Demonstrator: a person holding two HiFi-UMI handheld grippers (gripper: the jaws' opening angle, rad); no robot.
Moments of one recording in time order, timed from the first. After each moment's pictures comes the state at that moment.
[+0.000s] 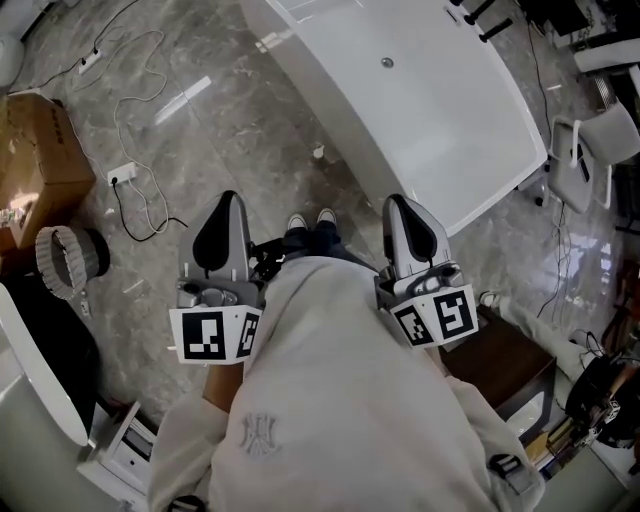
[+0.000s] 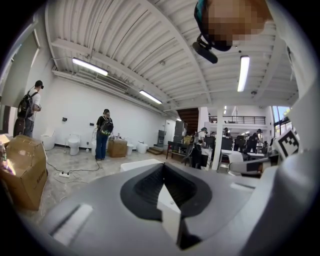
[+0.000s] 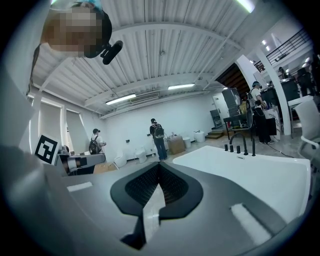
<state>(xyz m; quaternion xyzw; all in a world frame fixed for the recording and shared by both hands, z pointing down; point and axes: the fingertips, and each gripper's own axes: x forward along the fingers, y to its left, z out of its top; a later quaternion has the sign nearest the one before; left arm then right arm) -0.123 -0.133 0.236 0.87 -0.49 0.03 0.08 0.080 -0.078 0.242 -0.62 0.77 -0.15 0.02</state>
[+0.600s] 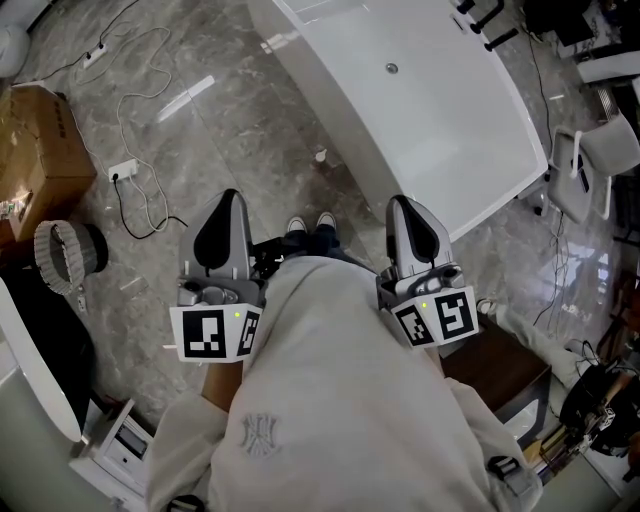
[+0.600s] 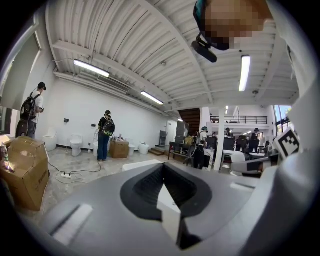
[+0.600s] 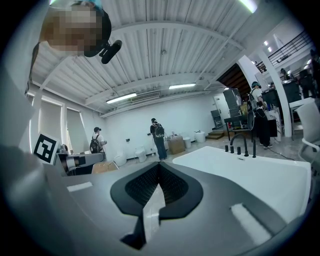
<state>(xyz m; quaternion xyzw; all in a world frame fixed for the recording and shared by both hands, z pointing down) -0.131 -0.138 0.237 0.86 -0.50 0.03 0.08 0.078 -0.086 0.244 -0.62 0.77 -0.15 0.02</state>
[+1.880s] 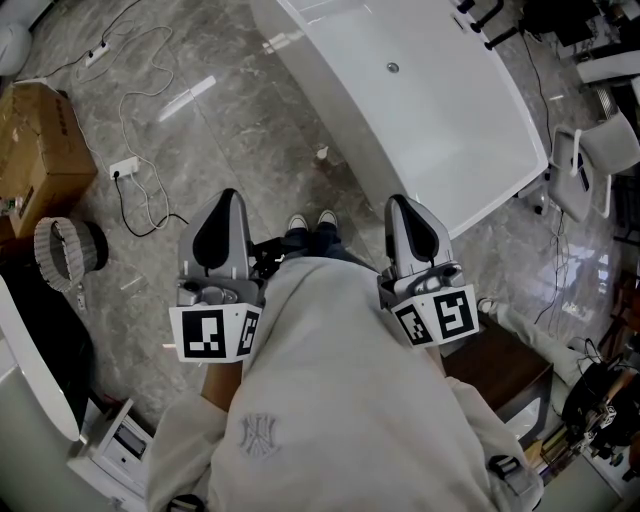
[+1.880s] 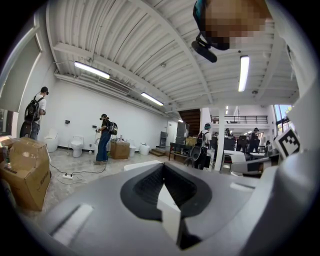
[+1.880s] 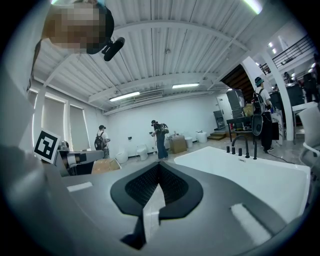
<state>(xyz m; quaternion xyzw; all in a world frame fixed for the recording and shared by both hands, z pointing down) -0.141 -0.121 0.233 0.86 -0.50 0.03 0.07 0.067 -0.071 0.241 -0.61 0.78 -0.14 0.00</state>
